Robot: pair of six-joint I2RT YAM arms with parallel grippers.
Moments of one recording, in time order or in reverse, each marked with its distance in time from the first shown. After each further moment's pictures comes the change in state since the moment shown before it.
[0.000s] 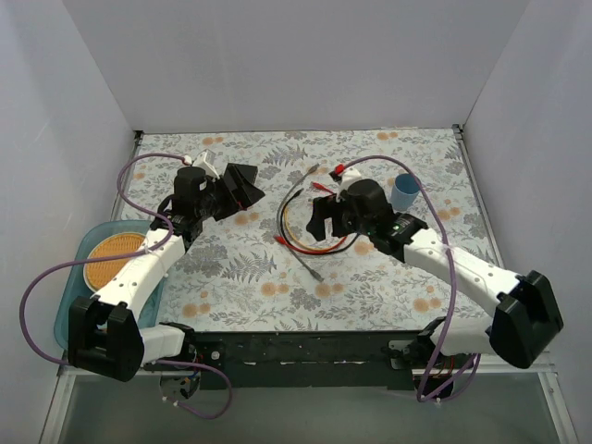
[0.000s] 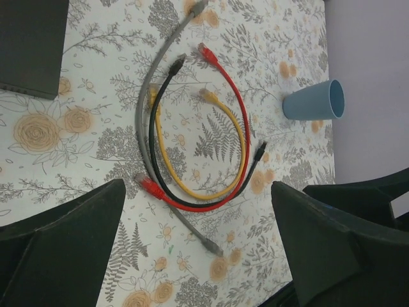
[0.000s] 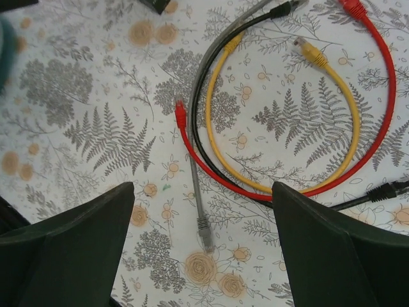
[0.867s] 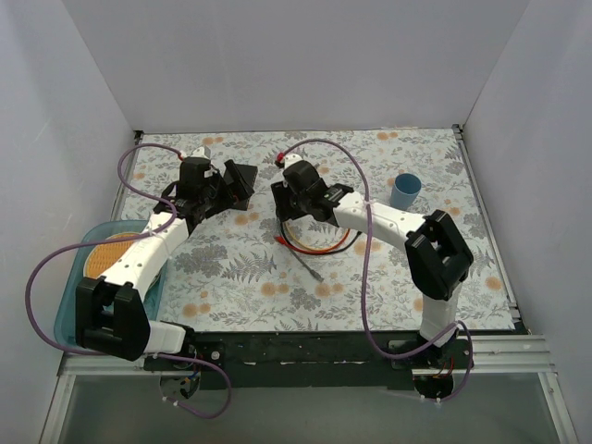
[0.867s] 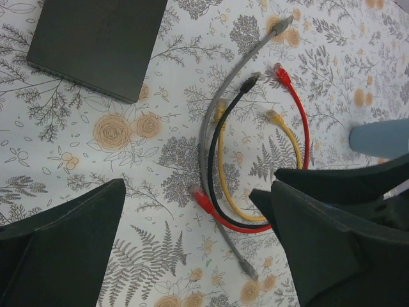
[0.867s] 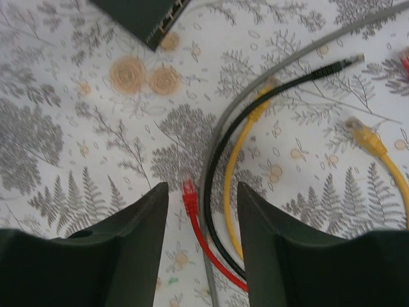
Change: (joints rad) left arm 0.006 0.113 0.130 -0.171 -0.213 0.036; right arm 0.137 0.596 0.477 -0.080 0.156 -0.036
